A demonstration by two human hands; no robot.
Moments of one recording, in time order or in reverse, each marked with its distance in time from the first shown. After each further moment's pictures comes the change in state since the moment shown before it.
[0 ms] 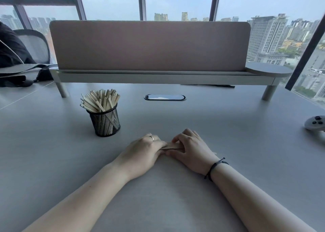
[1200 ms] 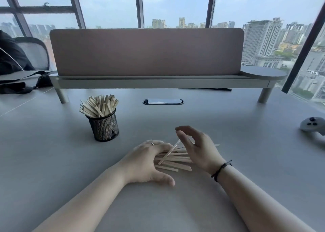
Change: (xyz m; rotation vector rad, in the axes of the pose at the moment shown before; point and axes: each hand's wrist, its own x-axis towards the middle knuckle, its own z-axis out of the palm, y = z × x) left_hand 0.000 0.004 0.000 -0.156 -0.184 -0.089; right_hand -0.011 -0.002 -0.021 0.352 0.254 0.020
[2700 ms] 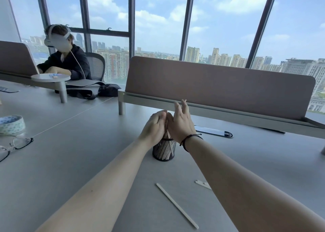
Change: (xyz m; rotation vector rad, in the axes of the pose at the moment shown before) left_hand -0.003 -0.106 -0.142 -0.644 0.718 -0.182; right_hand 0.157 -0.173 0.151 -0.181 -0.048 -0.122
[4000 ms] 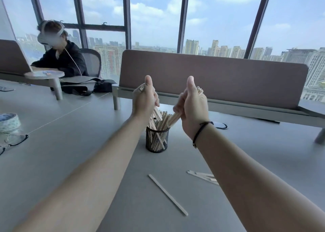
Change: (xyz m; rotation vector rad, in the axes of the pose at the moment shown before) left_hand 0.020 0.061 0.002 -0.299 0.339 0.011; right_hand -0.034 -0.031 -0.073 1.221 0.233 0.216
